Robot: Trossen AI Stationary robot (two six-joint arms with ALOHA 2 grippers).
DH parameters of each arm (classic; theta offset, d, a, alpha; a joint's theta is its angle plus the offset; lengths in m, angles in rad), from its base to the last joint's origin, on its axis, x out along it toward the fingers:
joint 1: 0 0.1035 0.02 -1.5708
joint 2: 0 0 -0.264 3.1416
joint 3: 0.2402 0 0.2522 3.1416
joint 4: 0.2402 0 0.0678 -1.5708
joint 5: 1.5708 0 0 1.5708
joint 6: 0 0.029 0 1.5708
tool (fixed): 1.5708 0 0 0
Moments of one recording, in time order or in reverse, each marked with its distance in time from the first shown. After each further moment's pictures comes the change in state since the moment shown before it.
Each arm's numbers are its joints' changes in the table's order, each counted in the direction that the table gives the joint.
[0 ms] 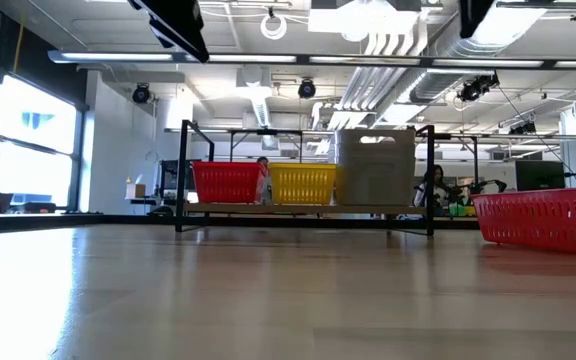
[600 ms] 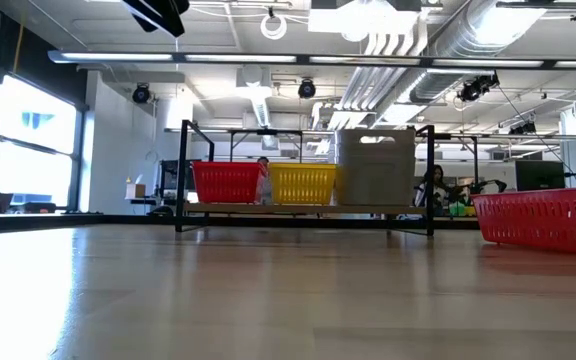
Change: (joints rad) left arm -0.149 0.000 0.000 0.003 -0.001 -0.081; right arm 0.402 0.001 0.000 -0.001 0.026 0.431
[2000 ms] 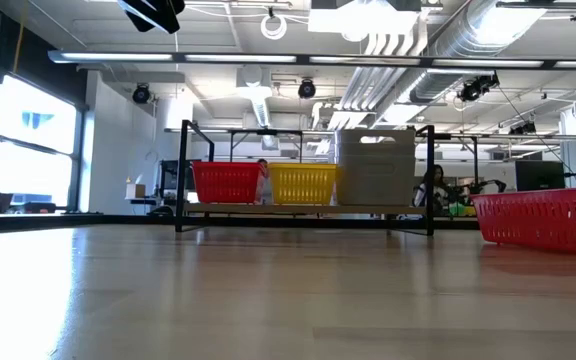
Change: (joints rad) left arm -0.014 0.000 0.000 -0.002 0.014 -0.052; right arm 0.342 0.398 0.001 -0.113 -0.050 0.295
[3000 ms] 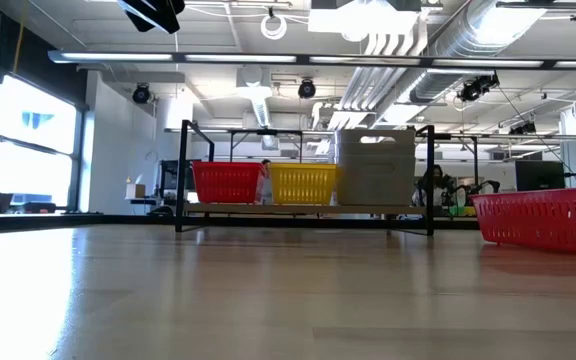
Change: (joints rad) left arm 0.000 0.000 0.000 0.000 0.000 0.000; right arm -0.040 0.170 -0.001 0.094 -0.013 0.052
